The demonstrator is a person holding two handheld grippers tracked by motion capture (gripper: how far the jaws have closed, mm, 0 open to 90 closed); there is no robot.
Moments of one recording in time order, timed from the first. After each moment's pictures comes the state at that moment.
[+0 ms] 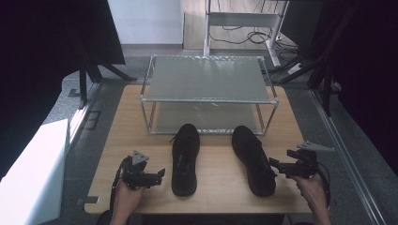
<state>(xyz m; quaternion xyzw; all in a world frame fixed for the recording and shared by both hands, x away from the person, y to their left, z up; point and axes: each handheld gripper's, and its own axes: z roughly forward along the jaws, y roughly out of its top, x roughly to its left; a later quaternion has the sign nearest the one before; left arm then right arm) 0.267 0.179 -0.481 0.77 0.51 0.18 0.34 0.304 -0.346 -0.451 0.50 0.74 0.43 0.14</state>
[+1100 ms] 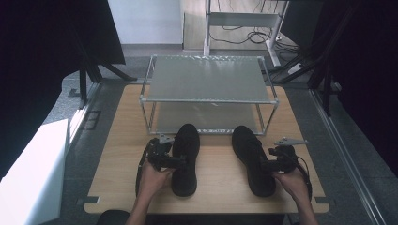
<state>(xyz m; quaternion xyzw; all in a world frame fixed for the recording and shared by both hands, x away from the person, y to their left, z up) 0.322 0.112 -0.465 0.79 0.49 0.13 0.35 0.330 -0.301 -0.469 0.47 0.79 0.38 0.12</state>
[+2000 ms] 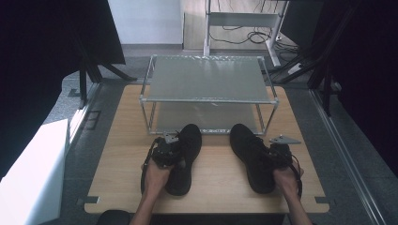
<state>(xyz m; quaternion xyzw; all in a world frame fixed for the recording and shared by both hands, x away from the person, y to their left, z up) 0.333 0.108 -0.479 0.79 0.49 0.18 0.33 0.342 -0.290 -0.480 0.49 0.77 0.37 0.19</state>
